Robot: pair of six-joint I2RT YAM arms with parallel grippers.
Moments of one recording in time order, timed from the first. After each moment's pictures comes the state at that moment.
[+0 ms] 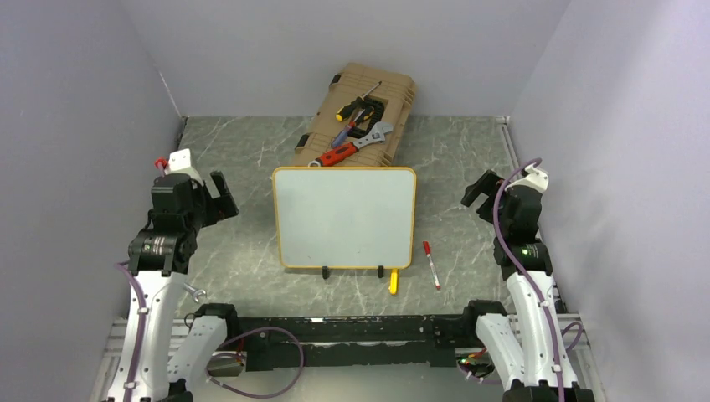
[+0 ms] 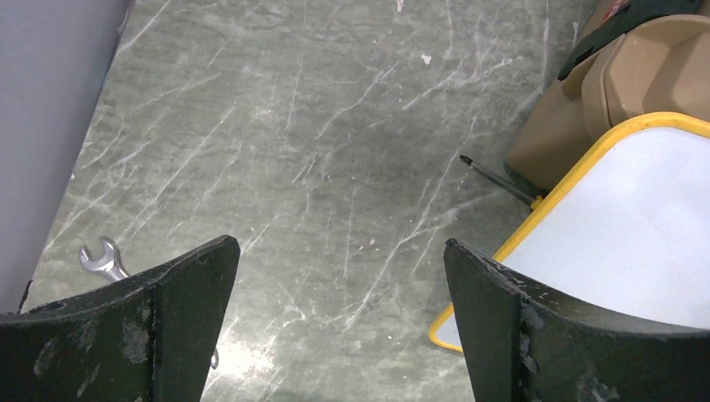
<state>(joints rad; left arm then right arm) -0.02 0.76 1.02 -0.81 -0.15 -0.28 -0.06 0.71 0.71 -0.38 0.11 0.43</state>
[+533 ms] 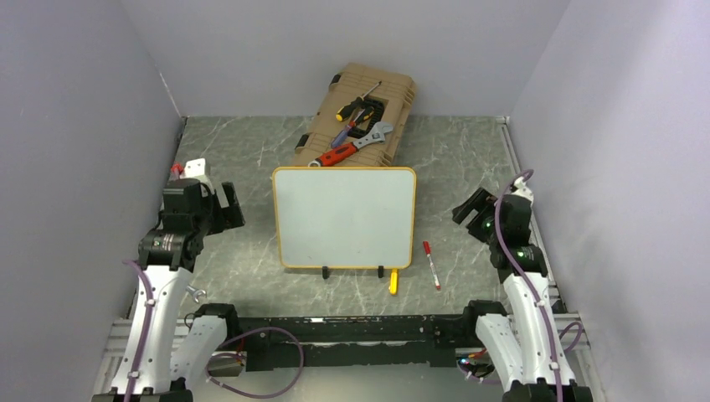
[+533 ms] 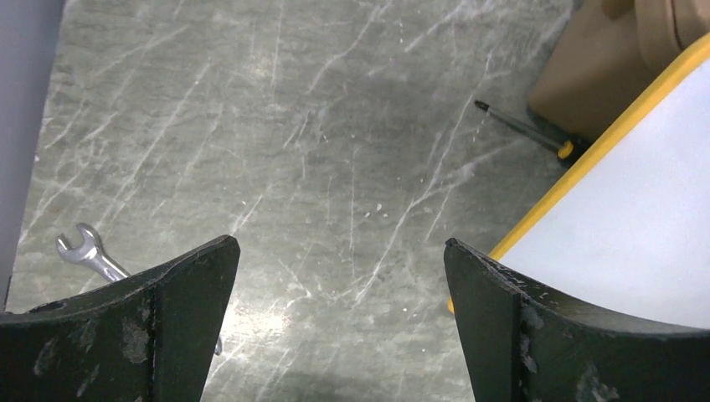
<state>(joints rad) -0.02 0.79 0.94 -0.81 -0.10 -0.24 -0.06 0.70 0.66 -0.52 -0.01 0.57</state>
